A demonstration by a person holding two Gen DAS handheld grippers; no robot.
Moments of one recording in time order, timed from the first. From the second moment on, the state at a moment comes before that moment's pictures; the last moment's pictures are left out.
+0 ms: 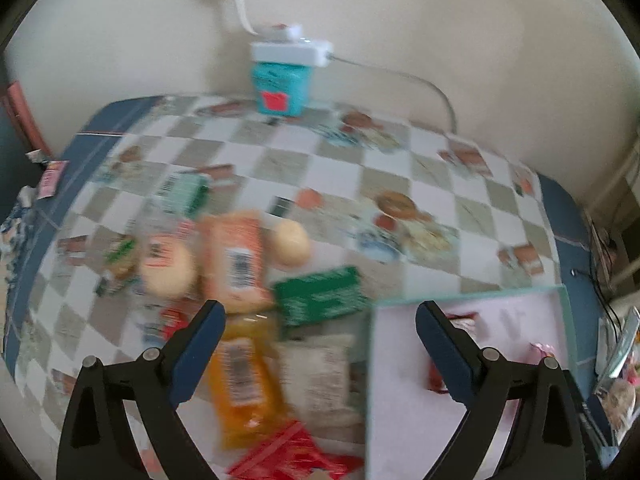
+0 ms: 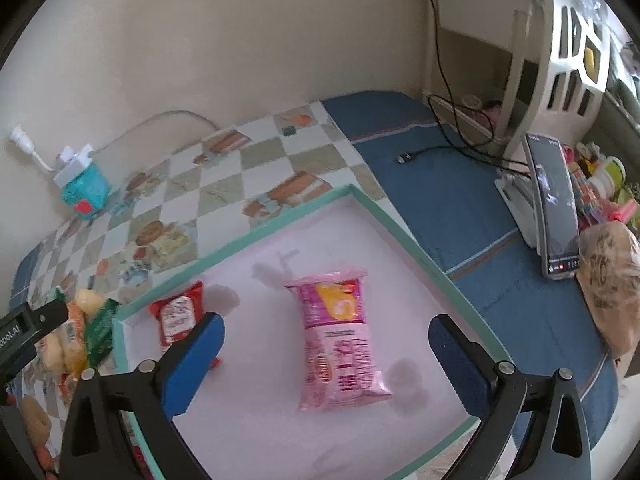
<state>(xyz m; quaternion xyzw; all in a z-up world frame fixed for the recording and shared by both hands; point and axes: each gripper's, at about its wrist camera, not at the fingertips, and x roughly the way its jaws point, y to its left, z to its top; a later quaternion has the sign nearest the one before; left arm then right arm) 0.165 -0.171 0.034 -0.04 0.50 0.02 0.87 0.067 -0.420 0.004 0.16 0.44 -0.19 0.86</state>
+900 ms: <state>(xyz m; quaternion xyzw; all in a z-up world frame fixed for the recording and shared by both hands) 0.108 -0.048 0.068 -0.12 0.45 0.08 0.88 0.053 -0.299 0.064 0.11 0.36 -0.13 0.92</state>
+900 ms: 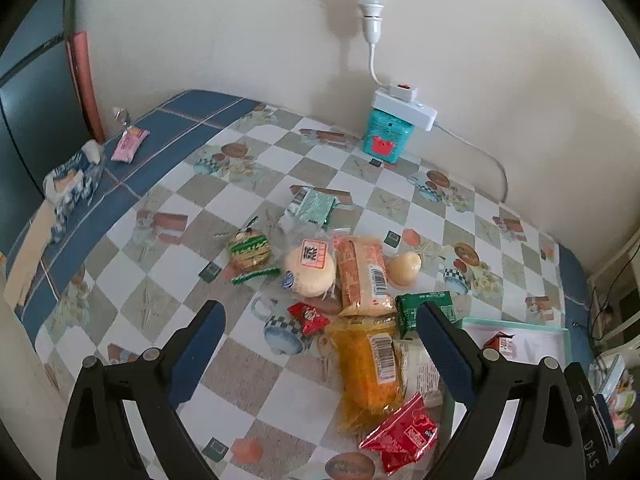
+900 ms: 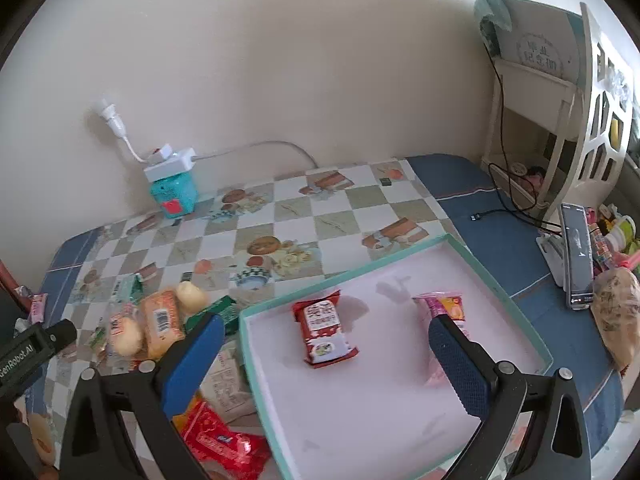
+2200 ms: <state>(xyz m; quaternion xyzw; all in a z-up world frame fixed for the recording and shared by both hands) 0.079 0.001 -0.056 -0.17 0.63 0.10 0.75 0.038 -0.188 -0.033 -0.04 0.54 -0.01 0.84</state>
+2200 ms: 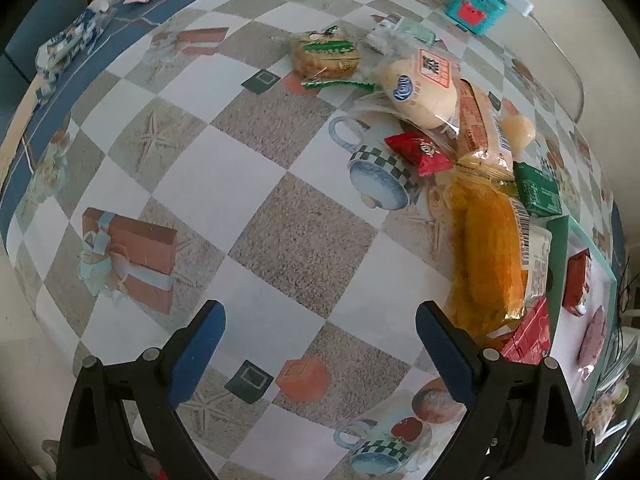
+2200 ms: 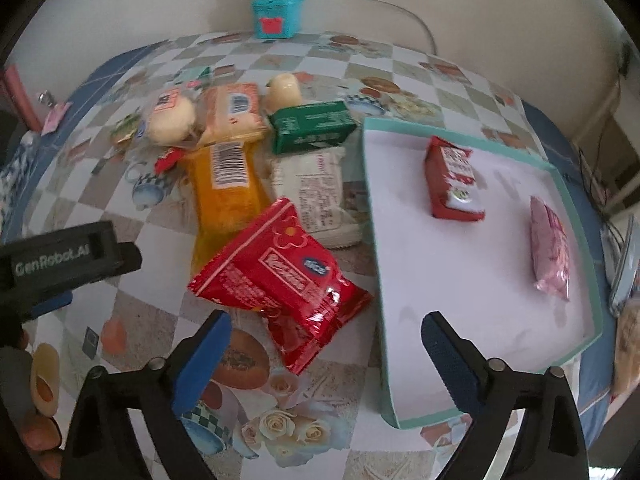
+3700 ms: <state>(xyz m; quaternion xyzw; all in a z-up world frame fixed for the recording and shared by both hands) 0.080 0.013 -0.030 -0.23 0.61 0.10 0.76 0.051 -0.188 -0.020 0.00 0.50 0.04 0.87</state>
